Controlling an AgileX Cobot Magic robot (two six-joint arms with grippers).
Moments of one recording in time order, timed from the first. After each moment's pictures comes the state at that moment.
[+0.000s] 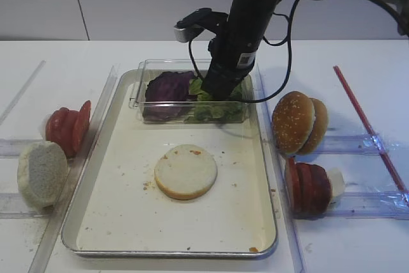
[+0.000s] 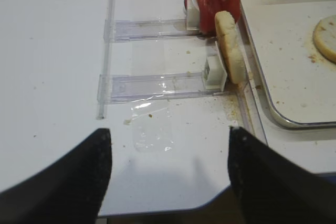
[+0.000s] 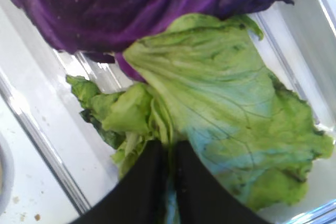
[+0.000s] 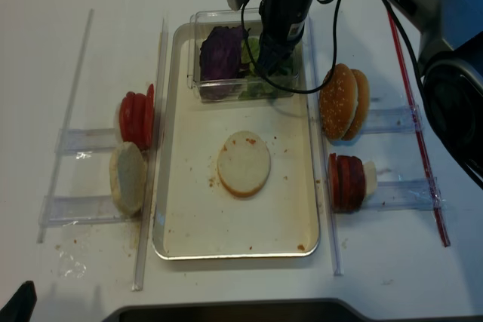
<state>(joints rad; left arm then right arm) 0.00 -0.02 -0.48 0.00 1.18 -0.04 0.43 2.25 -1.98 0.27 1.19 -0.68</state>
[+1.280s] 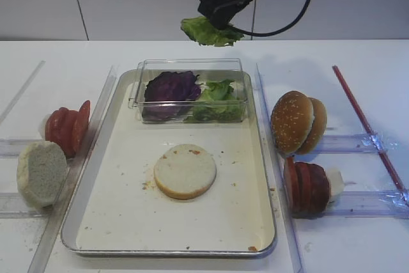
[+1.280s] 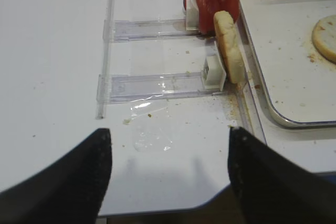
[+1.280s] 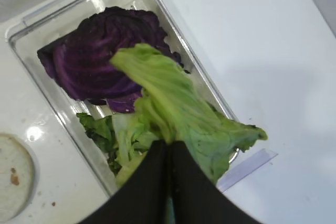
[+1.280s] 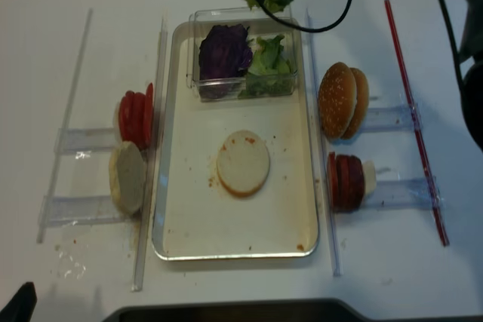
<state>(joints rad) 0.00 -0.02 -0.48 0.00 1.18 -0.04 0.43 2.09 -2.15 0.23 1.25 -0.62</state>
